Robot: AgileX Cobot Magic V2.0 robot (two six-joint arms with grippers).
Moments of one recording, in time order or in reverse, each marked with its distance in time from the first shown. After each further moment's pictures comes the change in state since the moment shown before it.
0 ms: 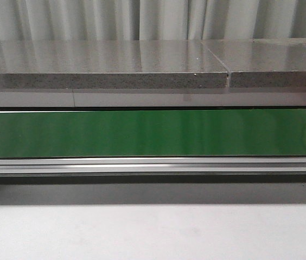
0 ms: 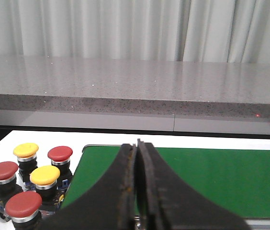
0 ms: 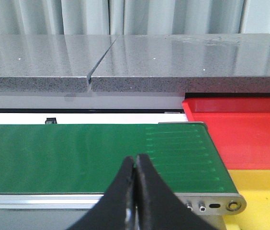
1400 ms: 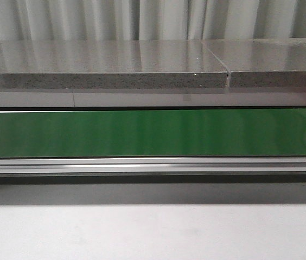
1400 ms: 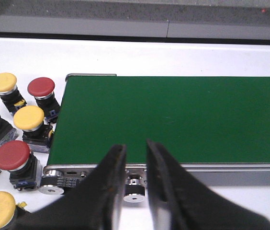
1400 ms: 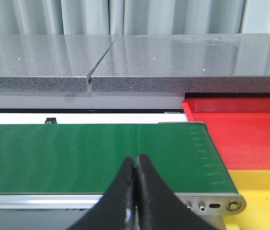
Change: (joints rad) left arm 0.000 0.597 -0.530 0.000 0.492 0.000; right arm 0.000 0.000 0.000 0.000 0.000 0.000
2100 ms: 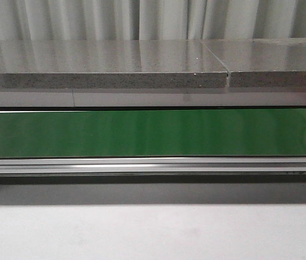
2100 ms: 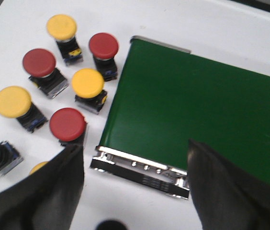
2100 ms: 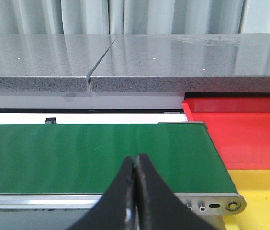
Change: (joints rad) left arm 0.291 0.440 -0.346 -0.028 0.260 -0.046; right arm 0.000 0.000 0.000 0.000 0.000 0.000
